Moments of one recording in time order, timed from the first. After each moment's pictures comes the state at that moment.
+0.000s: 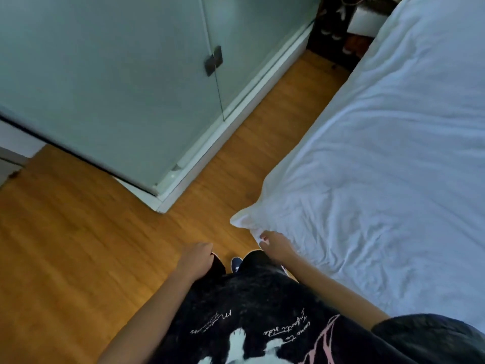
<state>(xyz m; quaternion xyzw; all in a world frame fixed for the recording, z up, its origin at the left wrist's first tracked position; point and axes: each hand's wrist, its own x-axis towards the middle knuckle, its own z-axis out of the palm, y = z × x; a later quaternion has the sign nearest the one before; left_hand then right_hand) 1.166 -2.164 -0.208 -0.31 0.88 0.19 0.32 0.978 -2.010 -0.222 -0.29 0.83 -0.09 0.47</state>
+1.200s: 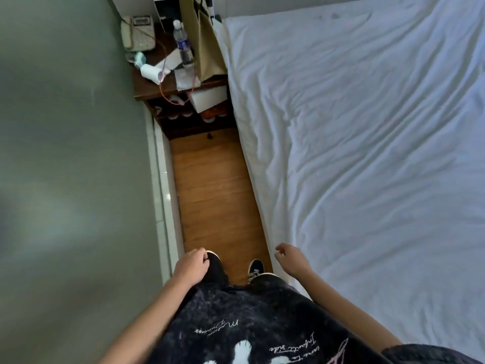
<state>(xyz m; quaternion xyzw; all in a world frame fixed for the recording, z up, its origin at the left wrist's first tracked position) 0.333 -2.565 -0.234 0.00 0.92 0.11 0.38 0.349 -2.281 -0.219 0.18 0.86 -0.26 0.39</state>
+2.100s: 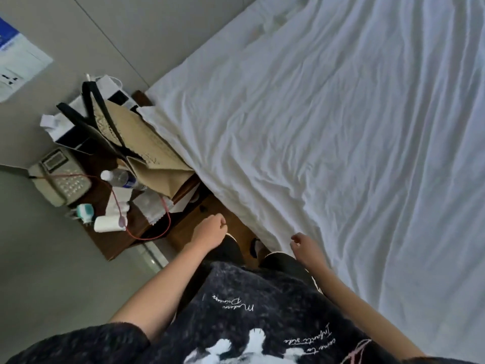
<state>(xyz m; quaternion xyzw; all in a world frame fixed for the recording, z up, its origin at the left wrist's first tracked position) -0.341 -2.446 -0.255 0.20 0.89 0.04 0.41 -0.146 -2.248 -0.255 0.42 0.76 -0.40 0.30</state>
